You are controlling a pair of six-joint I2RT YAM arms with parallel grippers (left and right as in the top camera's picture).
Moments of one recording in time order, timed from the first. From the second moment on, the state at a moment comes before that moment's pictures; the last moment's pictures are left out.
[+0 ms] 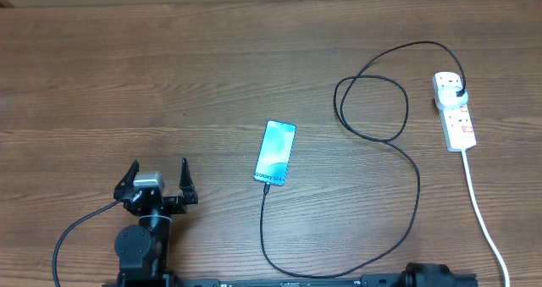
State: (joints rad) left arm 0.01 0.04 0.01 -0.08 -0.01 -0.05; right arm -0.05 0.01 1.38 -0.25 -0.55 0.23
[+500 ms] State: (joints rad) left arm 0.01 0.04 0.01 -0.08 -0.01 -0.05; right arm -0.05 0.01 0.69 -0.15 -0.50 0.23
